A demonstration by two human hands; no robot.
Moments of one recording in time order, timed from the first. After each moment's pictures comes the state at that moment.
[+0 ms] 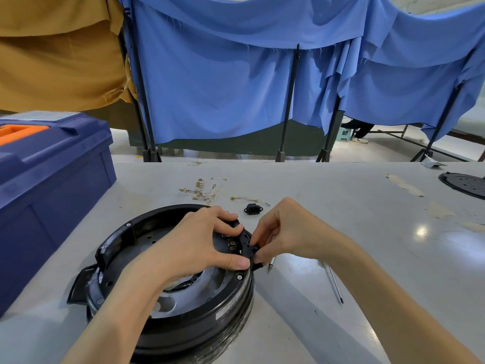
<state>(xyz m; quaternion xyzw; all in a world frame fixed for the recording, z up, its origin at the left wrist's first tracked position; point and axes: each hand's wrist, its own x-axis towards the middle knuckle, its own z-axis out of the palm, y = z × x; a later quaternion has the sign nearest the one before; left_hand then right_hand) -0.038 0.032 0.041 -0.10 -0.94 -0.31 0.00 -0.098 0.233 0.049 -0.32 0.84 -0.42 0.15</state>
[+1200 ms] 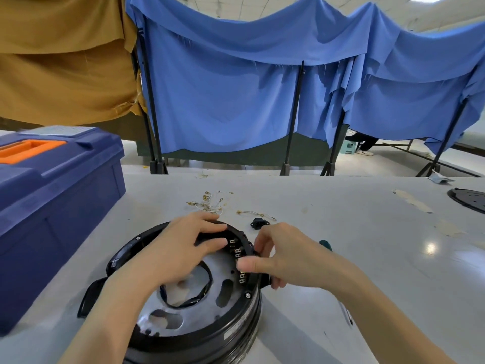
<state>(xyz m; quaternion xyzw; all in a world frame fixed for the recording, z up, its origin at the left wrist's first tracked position) -0.041 0.002 0.043 -0.07 -0.96 -0.27 0.08 -0.074 0.214 0.057 -0.29 0.90 -0.31 0.12</state>
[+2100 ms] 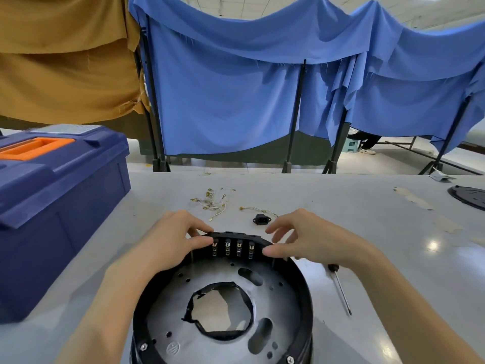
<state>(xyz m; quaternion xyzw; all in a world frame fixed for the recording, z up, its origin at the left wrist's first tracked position) -0.040 -0.015 0.040 0.02 -0.96 -0.26 0.07 -0.095 0.240 0.064 -0.28 0.92 -0.26 0.12</state>
